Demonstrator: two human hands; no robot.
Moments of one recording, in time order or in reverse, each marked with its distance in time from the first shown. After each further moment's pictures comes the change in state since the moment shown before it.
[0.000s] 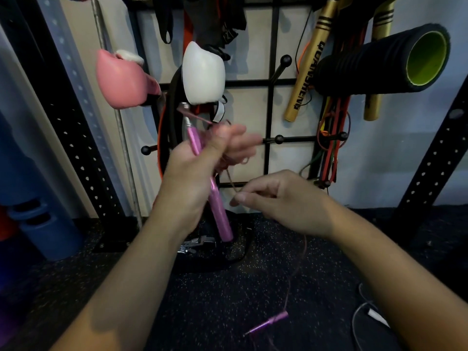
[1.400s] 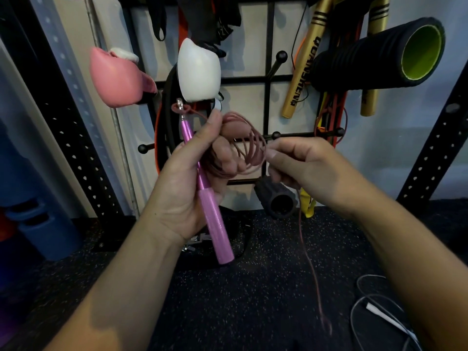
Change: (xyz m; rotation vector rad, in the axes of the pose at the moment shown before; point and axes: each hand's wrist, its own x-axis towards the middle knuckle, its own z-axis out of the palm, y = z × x) left_hand -0.014 0.022 0.014 -0.669 -0.153 -0.100; right_hand -0.006 -0.003 -0.033 0.144 0.207 -0.070
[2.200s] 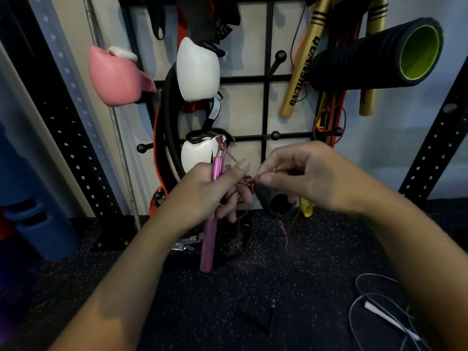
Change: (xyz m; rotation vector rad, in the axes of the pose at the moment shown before) left_hand 0.002 -0.014 -0.041 1.072 -0.104 -0.171; right_hand -0.007 -0.008 -0.007 -0.180 -0.132 -0.004
